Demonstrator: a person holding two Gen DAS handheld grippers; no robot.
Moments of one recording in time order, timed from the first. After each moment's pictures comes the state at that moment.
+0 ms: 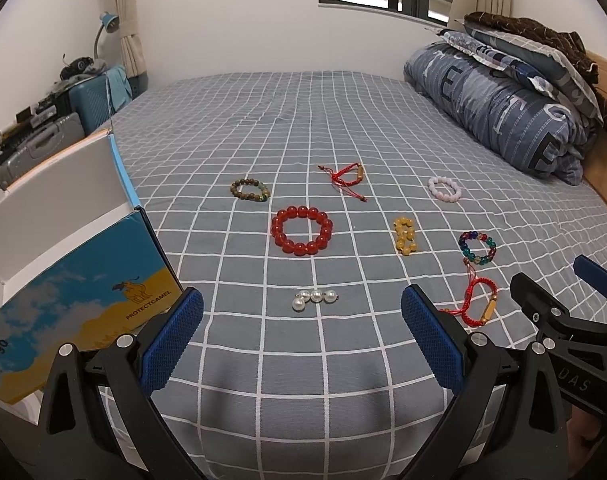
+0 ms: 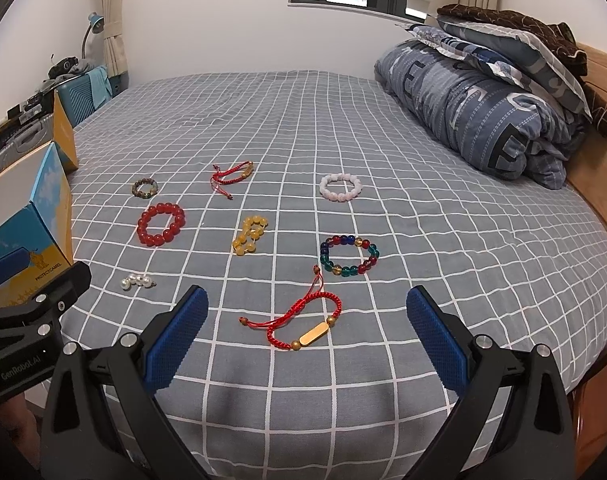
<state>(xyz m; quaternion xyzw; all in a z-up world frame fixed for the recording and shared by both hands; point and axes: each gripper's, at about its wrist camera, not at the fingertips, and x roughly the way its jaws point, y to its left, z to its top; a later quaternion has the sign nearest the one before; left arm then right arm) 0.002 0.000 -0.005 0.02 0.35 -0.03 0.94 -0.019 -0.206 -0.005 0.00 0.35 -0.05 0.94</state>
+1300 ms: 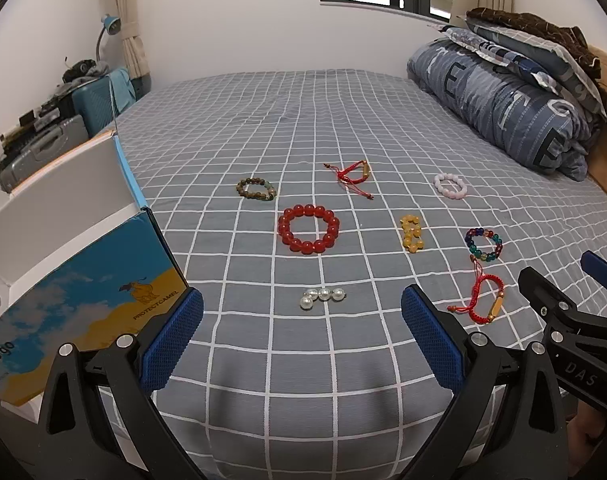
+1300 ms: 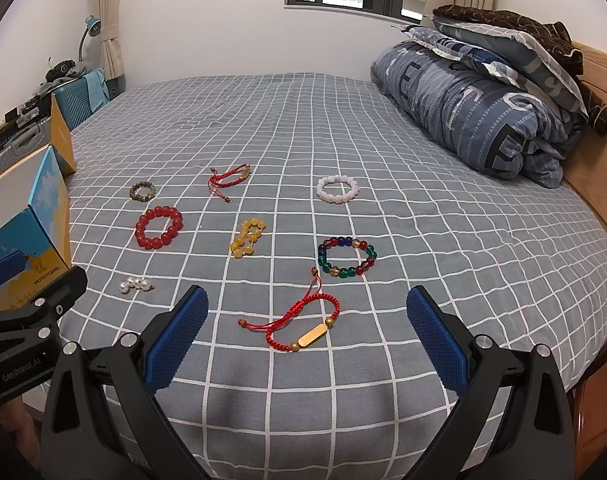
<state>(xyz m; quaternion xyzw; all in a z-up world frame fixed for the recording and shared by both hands) 0.002 0.004 -0.005 0.03 0.35 -0.03 0.94 -0.020 -0.208 -0.004 0.00 0.34 -0.05 0.94</state>
